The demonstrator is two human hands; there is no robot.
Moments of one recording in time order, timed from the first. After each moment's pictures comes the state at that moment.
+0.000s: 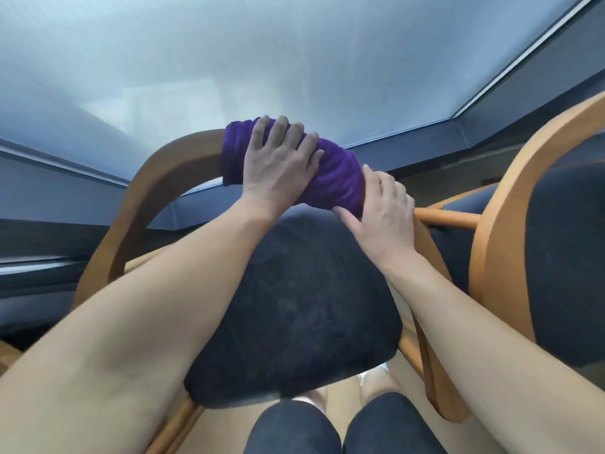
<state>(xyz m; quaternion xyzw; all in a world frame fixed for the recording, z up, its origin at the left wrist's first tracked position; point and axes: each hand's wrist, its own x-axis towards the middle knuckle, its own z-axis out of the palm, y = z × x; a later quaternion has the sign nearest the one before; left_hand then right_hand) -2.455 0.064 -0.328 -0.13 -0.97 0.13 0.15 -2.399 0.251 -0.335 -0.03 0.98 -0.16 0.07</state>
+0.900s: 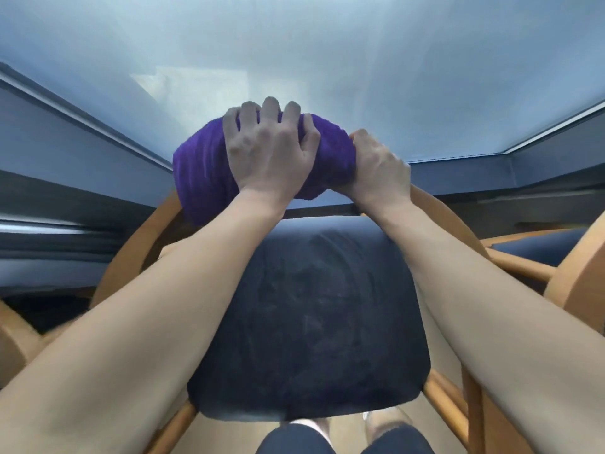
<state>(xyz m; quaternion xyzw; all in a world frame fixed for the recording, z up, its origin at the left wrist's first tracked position) -2.452 -0.013 -0.310 0.16 -0.97 0.07 0.15 -2.488 0.143 -0.361 -0.15 0.96 -0.22 0.06</state>
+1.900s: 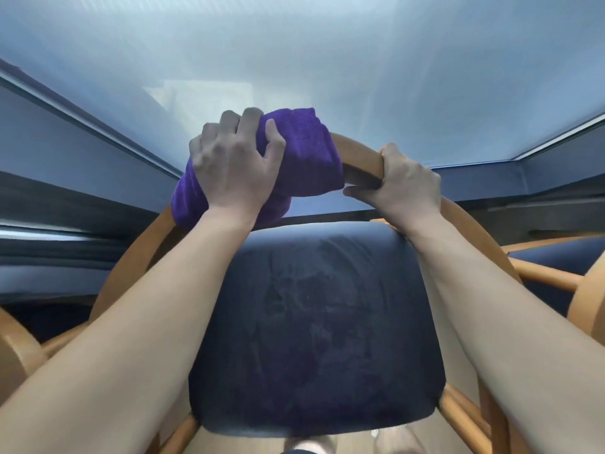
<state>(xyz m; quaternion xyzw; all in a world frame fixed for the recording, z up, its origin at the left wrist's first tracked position) -2.430 -0.061 -0.324 0.21 -0.96 -0.04 0.19 -2.484 0.162 -0.371 -0.13 0.97 -0.18 0.06</state>
